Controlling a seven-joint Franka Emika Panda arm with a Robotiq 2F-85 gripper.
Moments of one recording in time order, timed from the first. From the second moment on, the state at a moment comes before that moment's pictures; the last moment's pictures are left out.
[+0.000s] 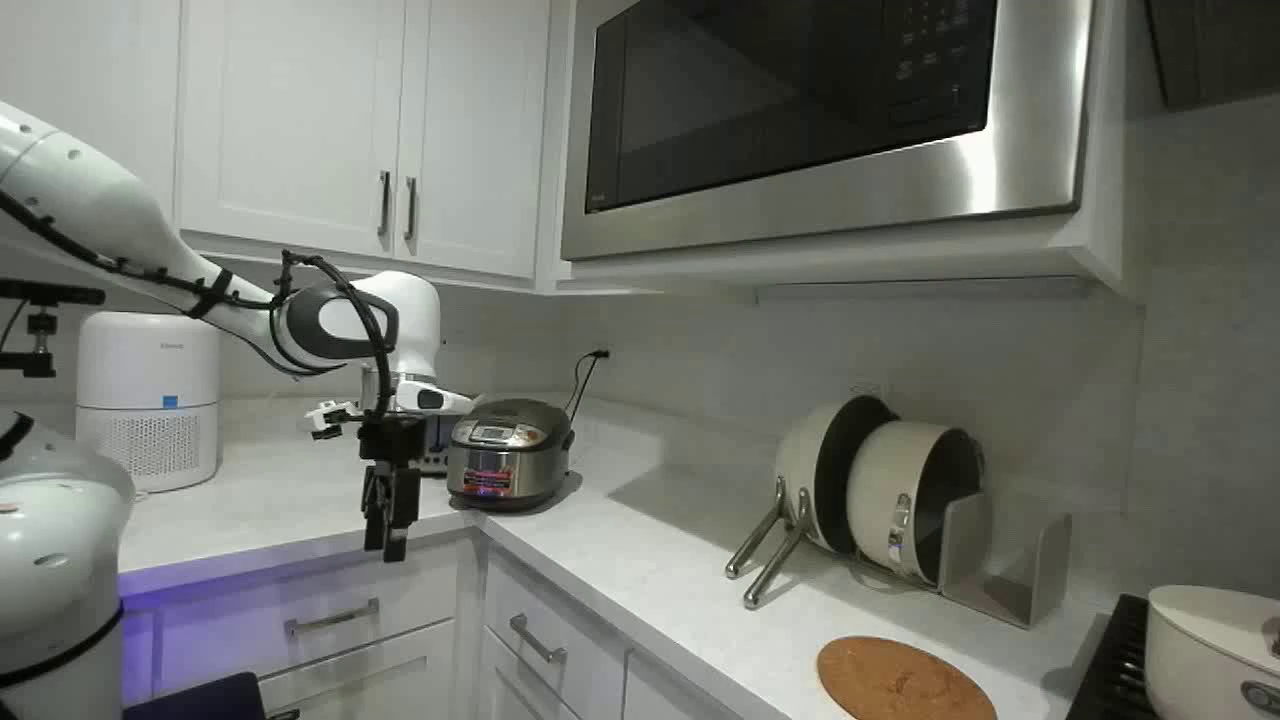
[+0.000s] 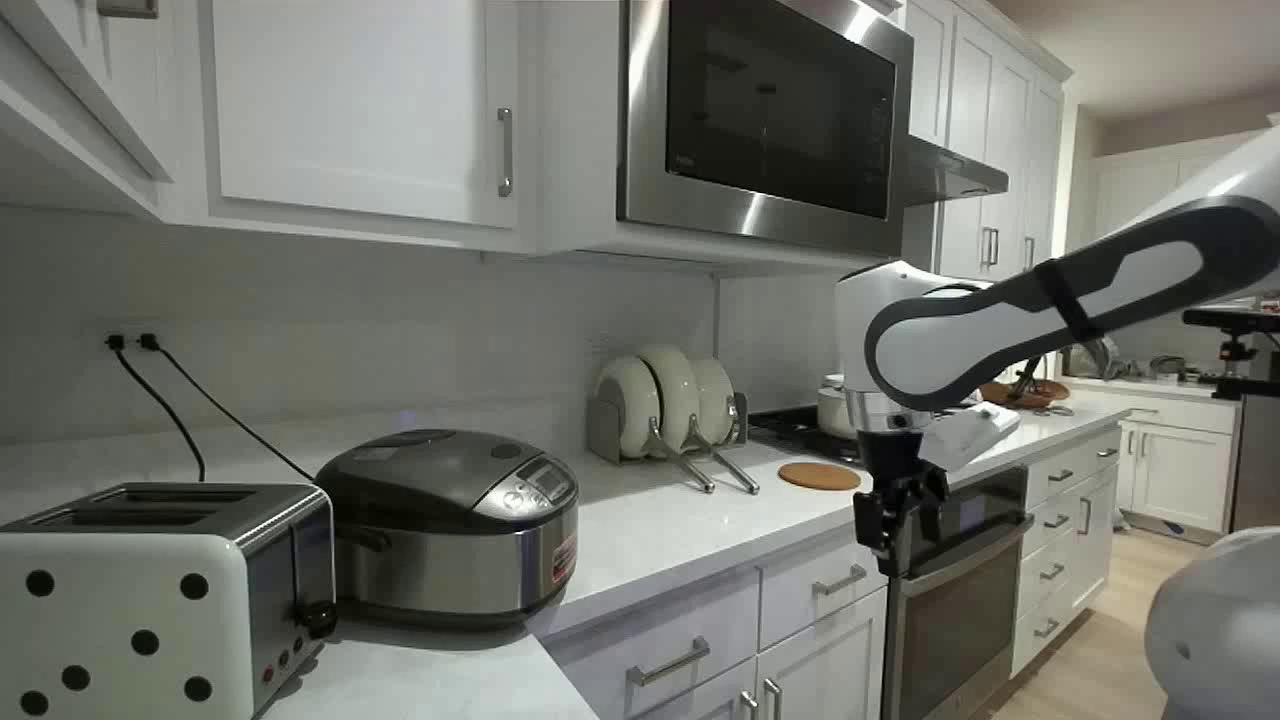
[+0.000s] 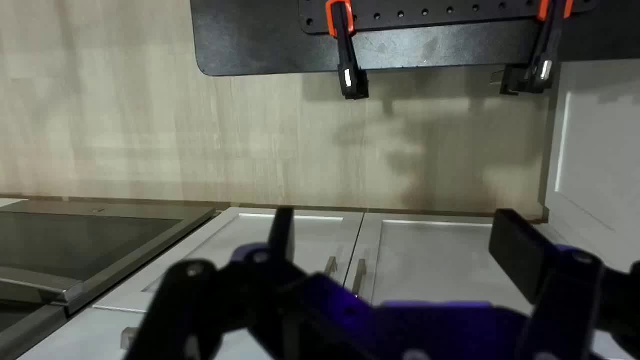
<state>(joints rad) -0.08 -0.78 0.08 -2.79 -0.17 1.92 0.08</state>
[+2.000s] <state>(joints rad) 0.25 -0.81 0.23 -2.59 0.07 2.30 0.08</state>
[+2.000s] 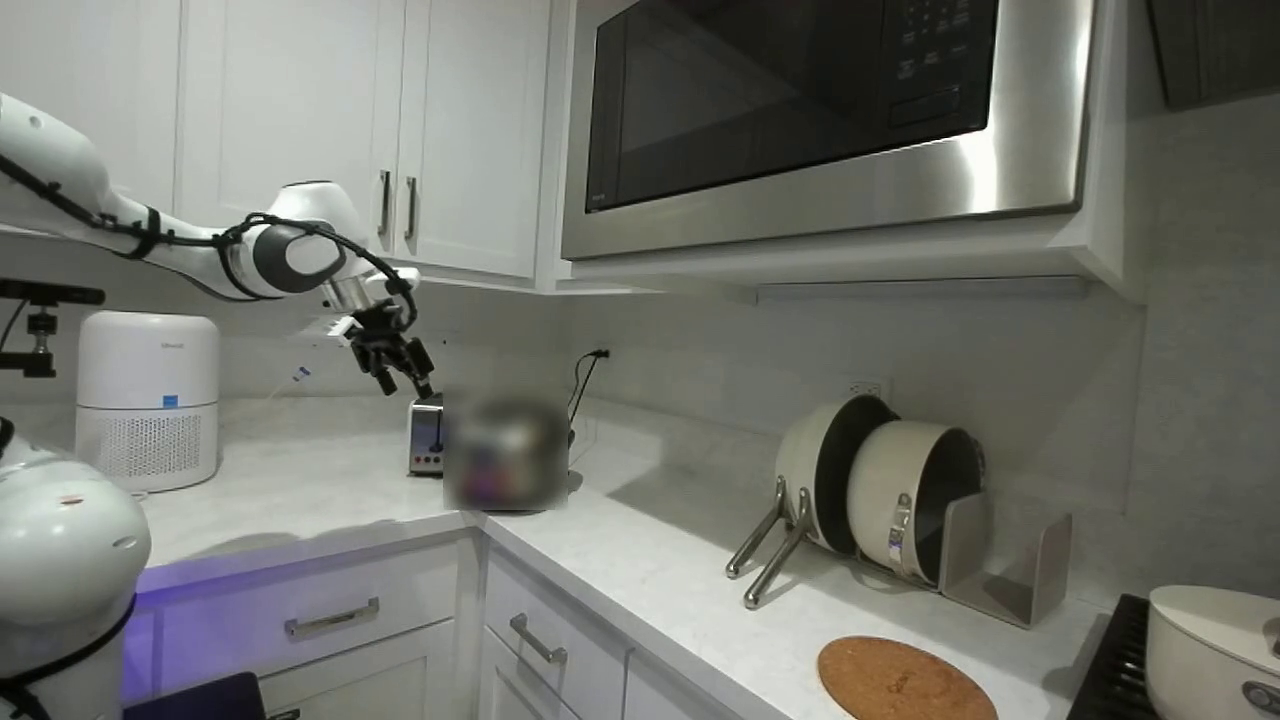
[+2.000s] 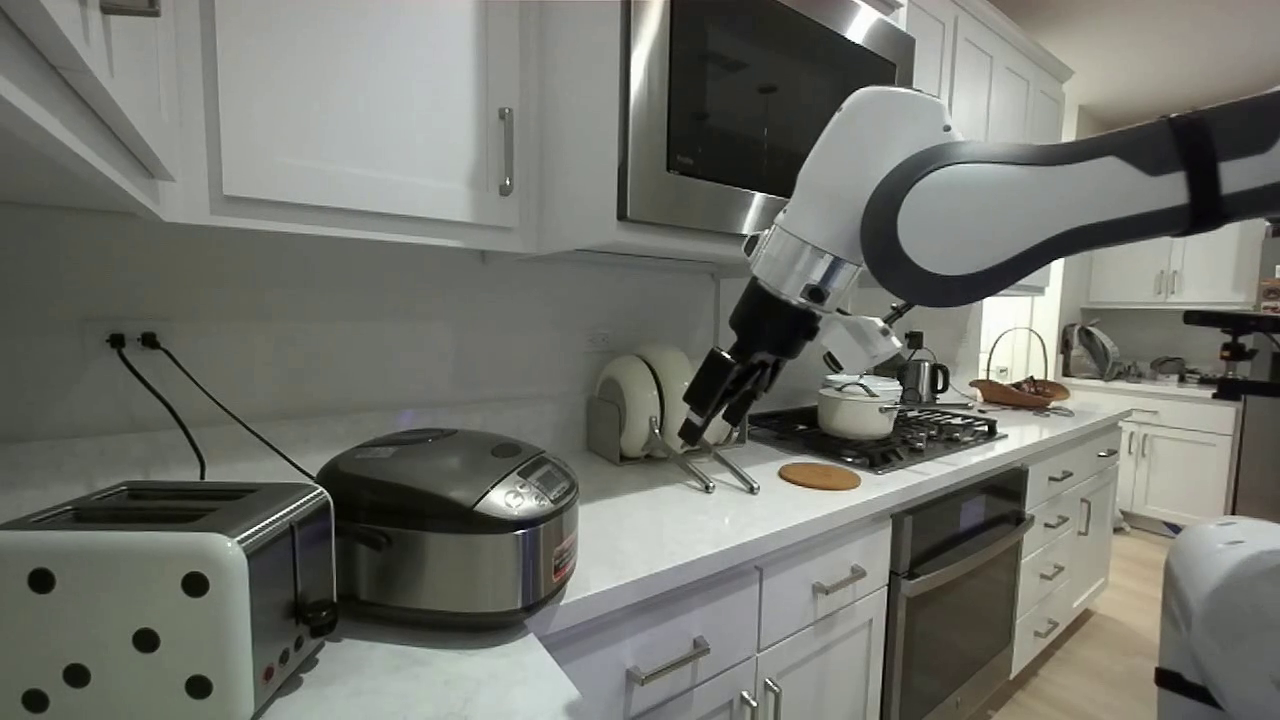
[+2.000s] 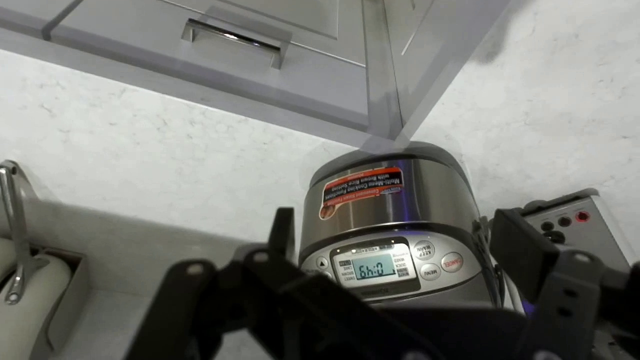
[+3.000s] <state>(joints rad) 0.20 -0.31 0.30 -2.21 -0.03 2.42 0.13</state>
